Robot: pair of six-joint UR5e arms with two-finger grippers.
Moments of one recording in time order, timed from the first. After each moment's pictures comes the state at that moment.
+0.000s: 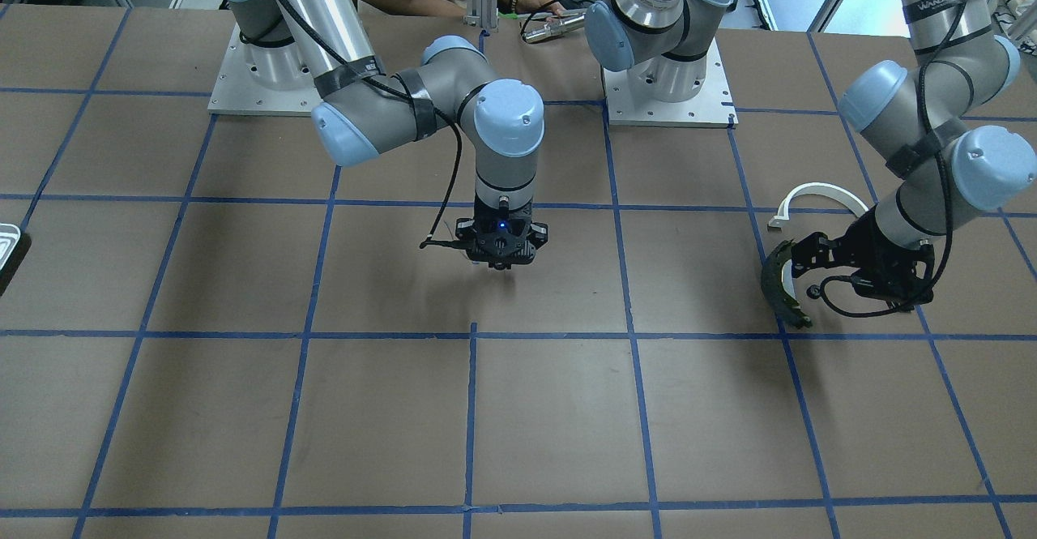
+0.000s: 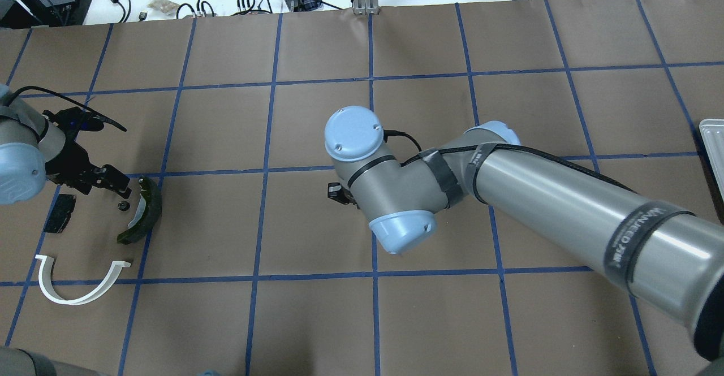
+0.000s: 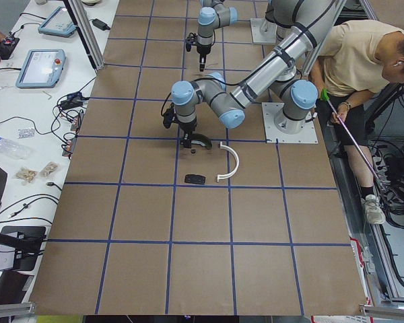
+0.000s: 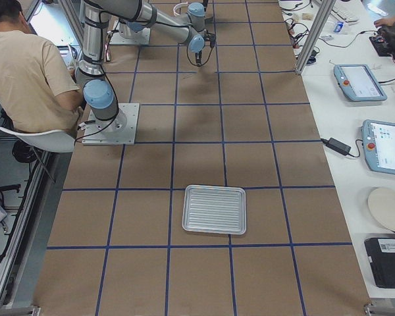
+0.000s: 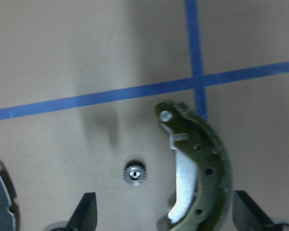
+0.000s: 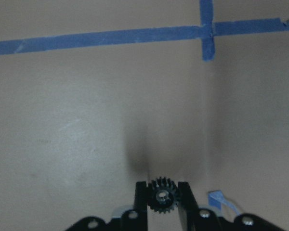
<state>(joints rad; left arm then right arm) -1.07 -1.80 -1.95 -1.06 1.60 0.65 2.12 -1.12 1.84 -2.34 -1.61 0.62</state>
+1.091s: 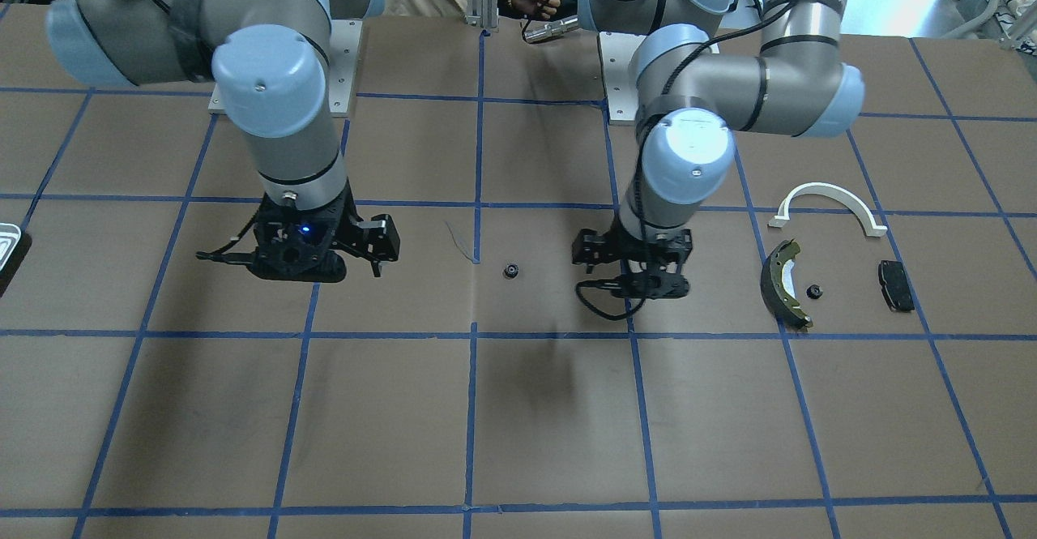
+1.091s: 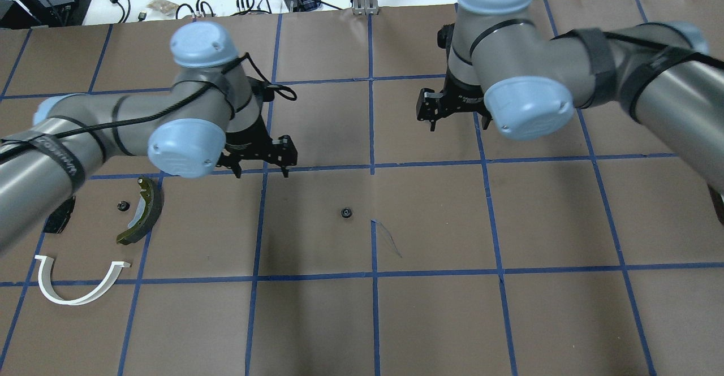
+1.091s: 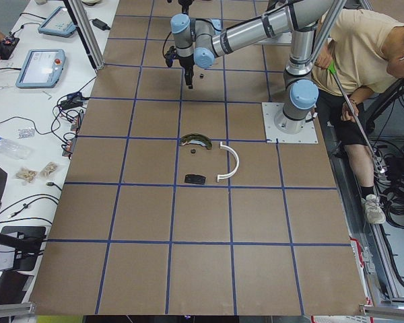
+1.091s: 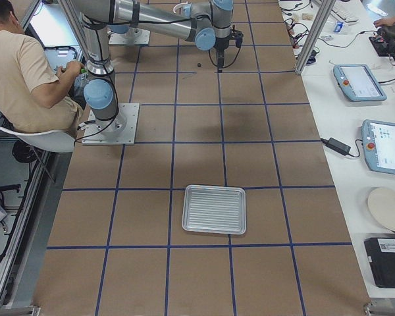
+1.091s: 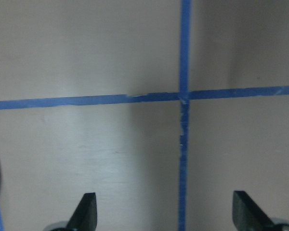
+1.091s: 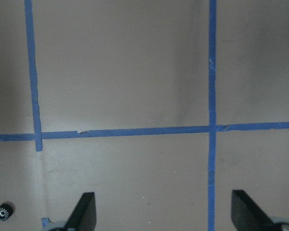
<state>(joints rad) -1.71 -1.83 -1.86 -1.16 1.58 -0.15 1.71 -1.37 1.68 -1.89 -1.60 0.17</state>
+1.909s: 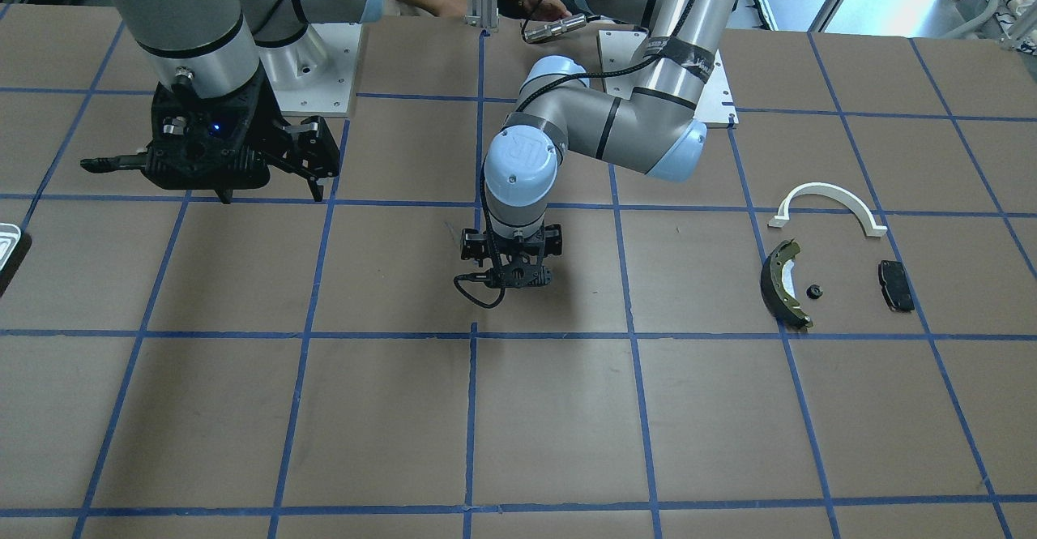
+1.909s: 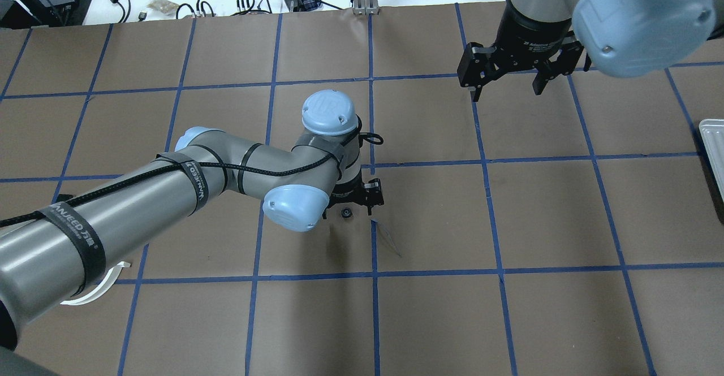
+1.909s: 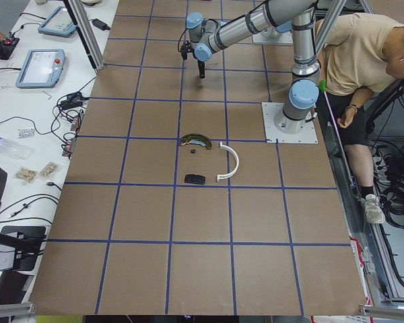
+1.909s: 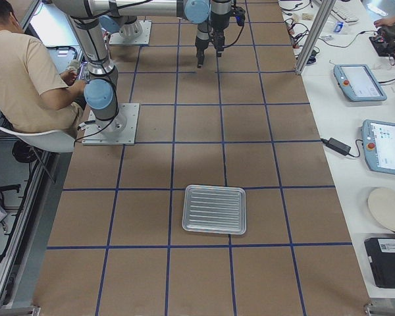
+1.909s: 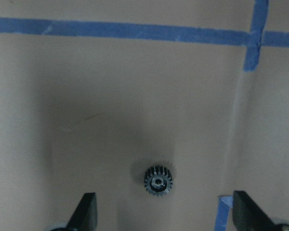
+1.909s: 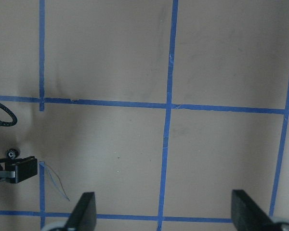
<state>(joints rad) -1.94 -1.98 -1.91 -0.96 1.53 -0.42 1.64 -1.50 1.55 -1.64 -1.59 0.01</state>
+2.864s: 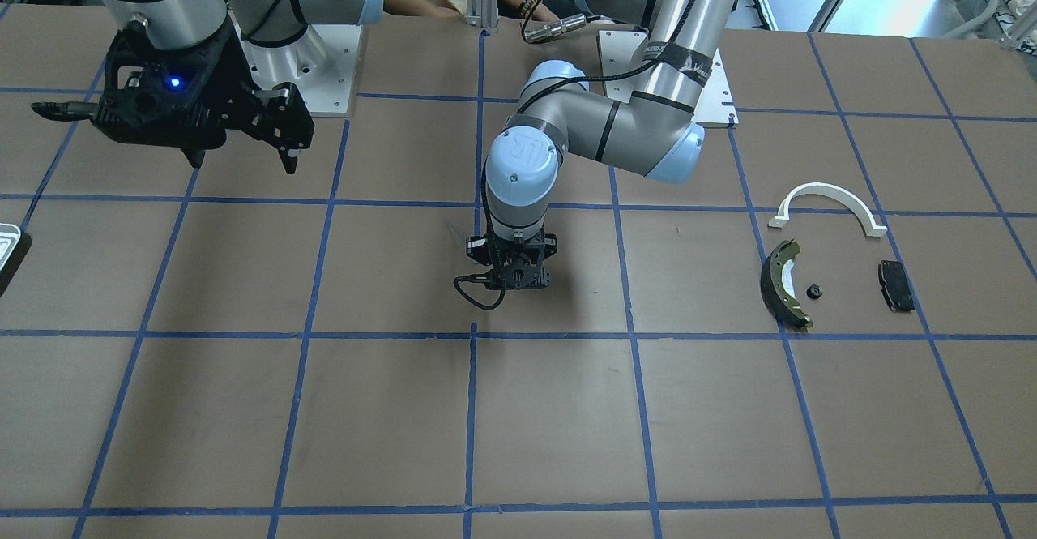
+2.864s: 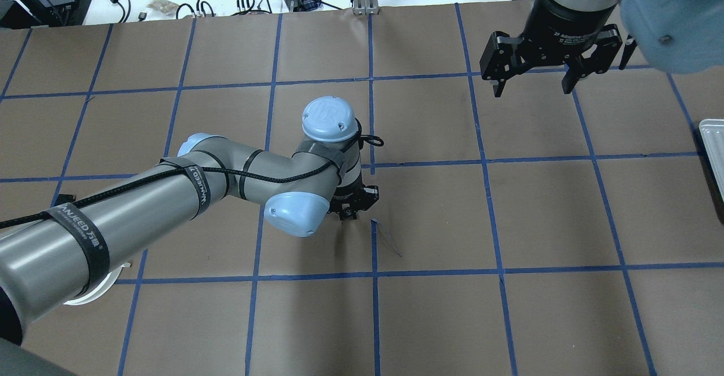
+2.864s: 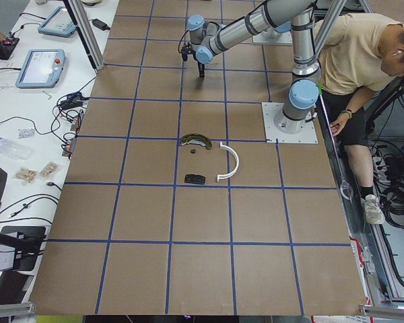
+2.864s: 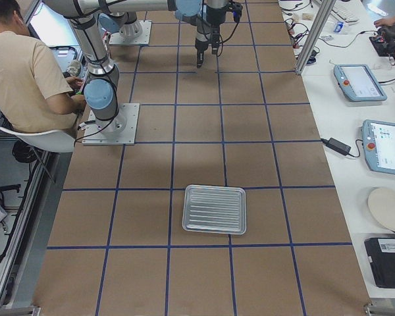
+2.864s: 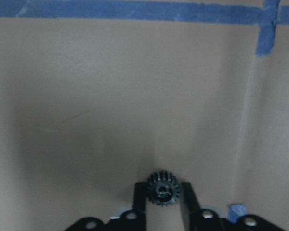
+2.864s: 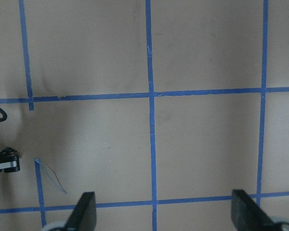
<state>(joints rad) -1.93 -1.98 -1.91 -0.92 1.53 -0.41 1.61 -1.53 1.52 -1.57 -1.61 0.07</state>
